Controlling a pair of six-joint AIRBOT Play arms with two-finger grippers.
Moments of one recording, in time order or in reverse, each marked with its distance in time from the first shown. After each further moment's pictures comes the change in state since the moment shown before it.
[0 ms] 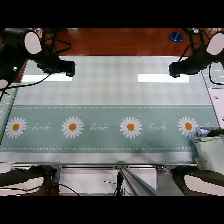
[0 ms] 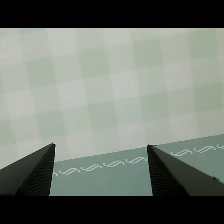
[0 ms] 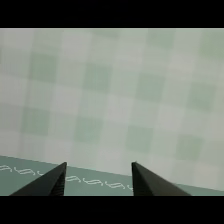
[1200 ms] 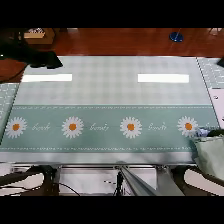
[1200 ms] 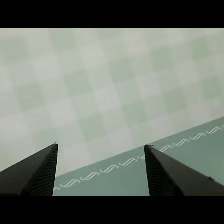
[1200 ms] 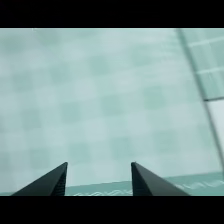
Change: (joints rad) left arm 0.243 0.049 0.000 -0.362 -0.004 0.362; right arm -0.394 0.085 0.061 0.251 0.021 -0.134
